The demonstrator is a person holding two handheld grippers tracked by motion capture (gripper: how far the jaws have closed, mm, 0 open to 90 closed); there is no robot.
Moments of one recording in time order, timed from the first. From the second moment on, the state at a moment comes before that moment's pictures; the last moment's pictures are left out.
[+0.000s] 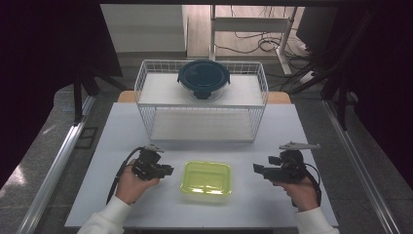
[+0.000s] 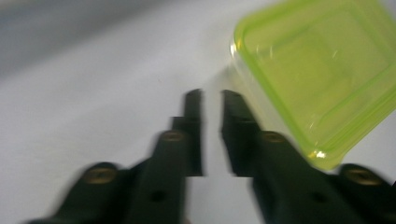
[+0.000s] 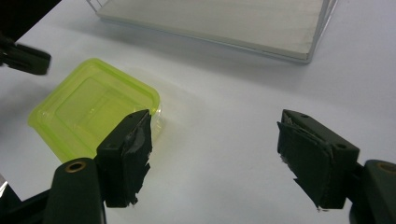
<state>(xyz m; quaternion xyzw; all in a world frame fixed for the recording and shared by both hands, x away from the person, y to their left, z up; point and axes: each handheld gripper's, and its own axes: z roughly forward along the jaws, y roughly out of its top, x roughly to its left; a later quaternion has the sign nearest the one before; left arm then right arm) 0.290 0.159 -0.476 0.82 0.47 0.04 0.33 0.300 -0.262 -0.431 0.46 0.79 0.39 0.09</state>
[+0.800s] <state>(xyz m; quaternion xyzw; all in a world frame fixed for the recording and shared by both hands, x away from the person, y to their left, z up) 0.282 0.169 -0.466 0.78 0.51 0.04 0.37 0.301 -0.255 -0.440 0.45 0.80 0.39 0.07</state>
